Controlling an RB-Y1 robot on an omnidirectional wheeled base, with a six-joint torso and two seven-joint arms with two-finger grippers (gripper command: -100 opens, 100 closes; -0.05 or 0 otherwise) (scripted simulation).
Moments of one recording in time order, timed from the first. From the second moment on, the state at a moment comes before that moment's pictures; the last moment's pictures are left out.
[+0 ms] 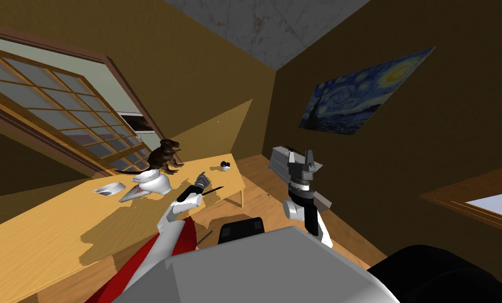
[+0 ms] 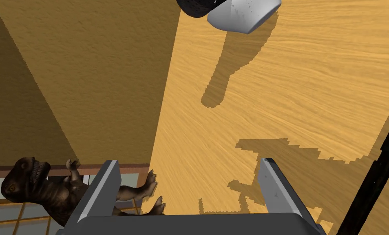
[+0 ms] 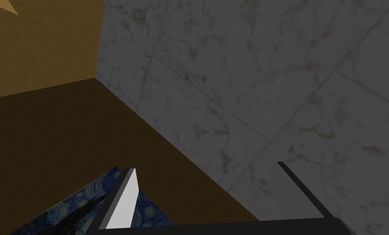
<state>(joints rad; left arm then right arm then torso) -0.02 0.17 0.16 -1.50 0.18 0.33 0.28 0.46 0.04 -0.07 -2.35 0.05 -0.63 -0.12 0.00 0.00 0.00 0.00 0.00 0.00</state>
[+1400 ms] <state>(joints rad) -0.21 0.20 0.21 -1.17 0.21 0.66 0.31 0.46 0.04 -0.07 -2.35 0.05 -0.63 -0.12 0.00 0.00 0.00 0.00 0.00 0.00</state>
